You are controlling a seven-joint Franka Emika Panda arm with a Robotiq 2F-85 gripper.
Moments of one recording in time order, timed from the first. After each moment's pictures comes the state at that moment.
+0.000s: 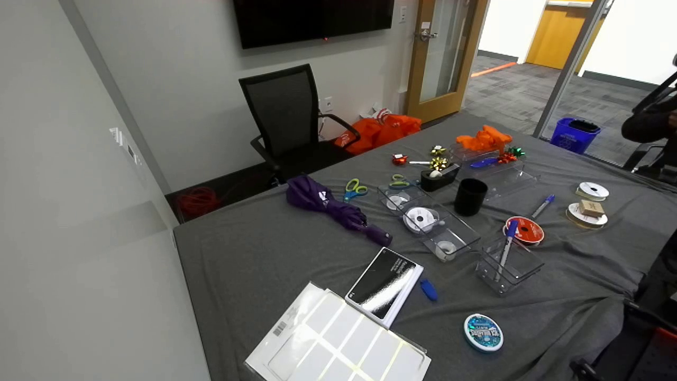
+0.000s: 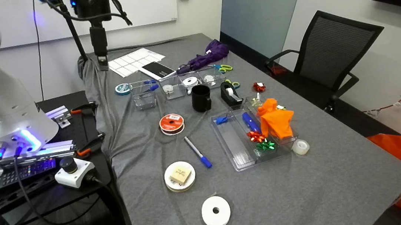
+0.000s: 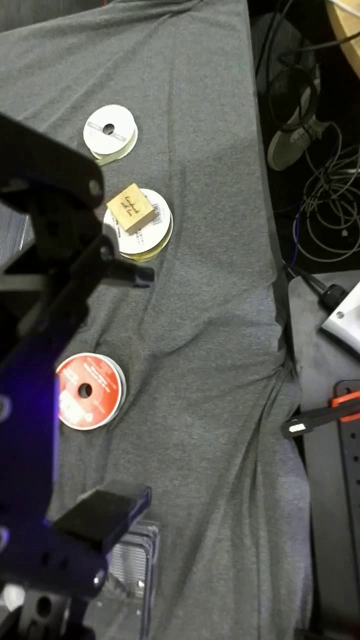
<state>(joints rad) -0.15 -0.65 -0.18 -2.64 -0.34 1.89 -0.08</state>
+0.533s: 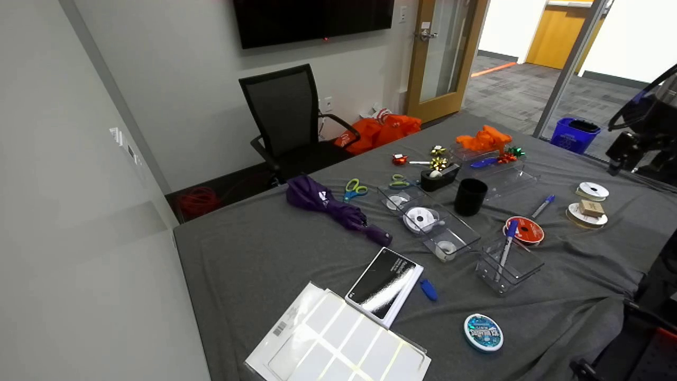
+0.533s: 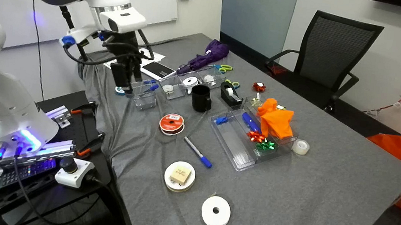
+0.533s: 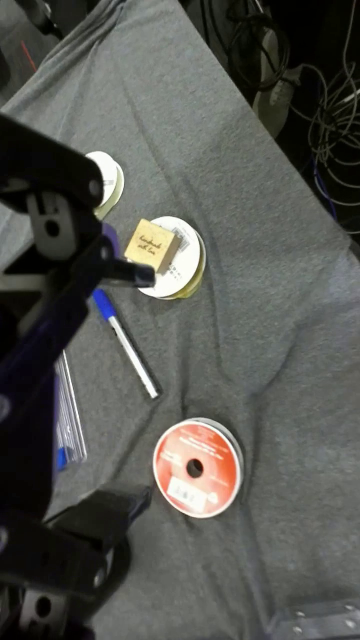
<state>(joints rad) -0.27 -0.40 -0.26 -2.64 -0.28 2.32 0.19</state>
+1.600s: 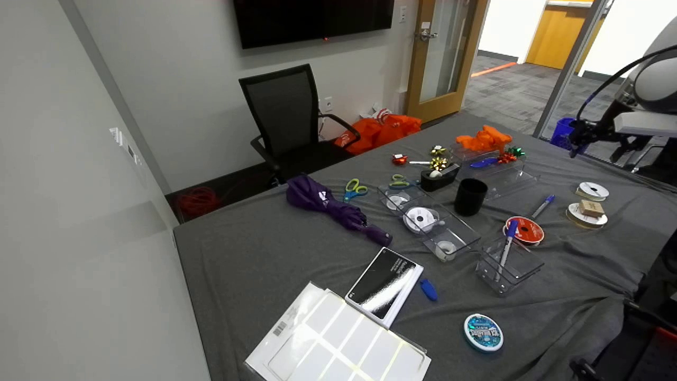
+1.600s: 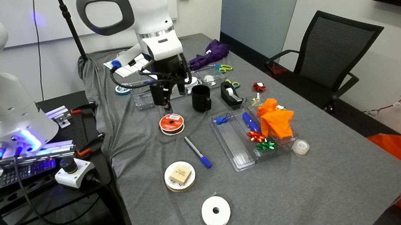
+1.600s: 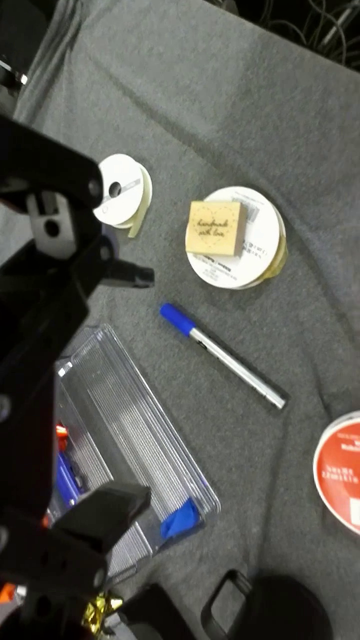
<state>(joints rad) -0.33 -0.04 -0.26 -2.43 -0.10 2.58 0.36</state>
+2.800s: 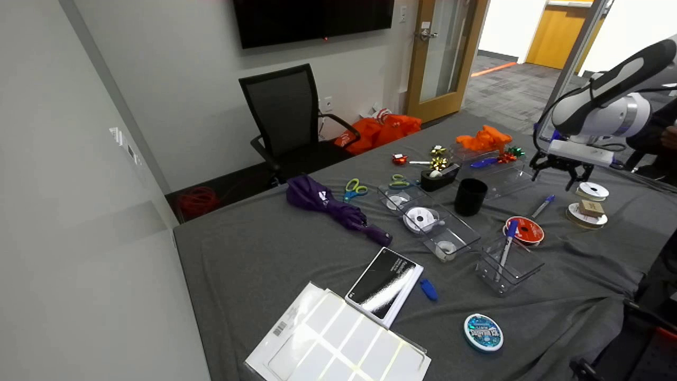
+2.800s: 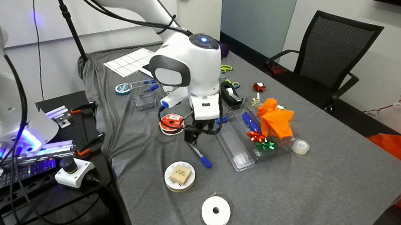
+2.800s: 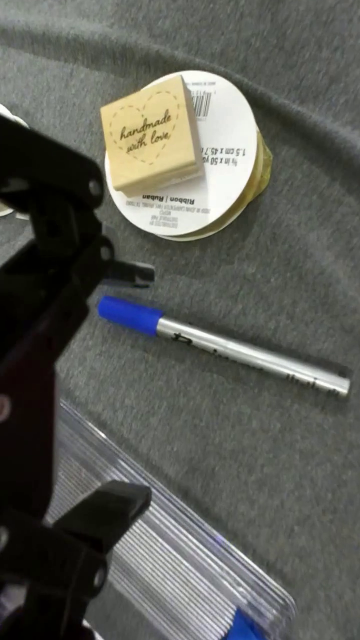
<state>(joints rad) -0.32 0.54 -0.28 -2.01 0.25 2.53 0.40</state>
